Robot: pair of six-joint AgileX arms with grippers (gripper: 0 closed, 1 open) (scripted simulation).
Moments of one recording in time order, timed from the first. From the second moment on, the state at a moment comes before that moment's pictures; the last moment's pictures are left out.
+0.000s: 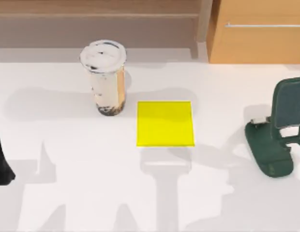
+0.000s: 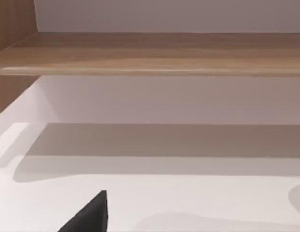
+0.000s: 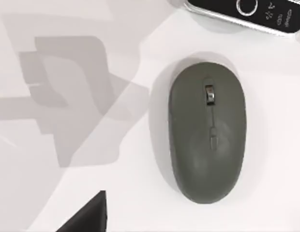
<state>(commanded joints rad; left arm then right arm) 0.00 0.00 0.00 0.00 0.00 0.00 -0.36 1.48 1.04 -0.93 0.00 -0.75</state>
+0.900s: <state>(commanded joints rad) 0.00 0.00 0.00 0.00 0.00 0.00 -0.40 1.74 1.11 -0.95 0.00 -0.86</state>
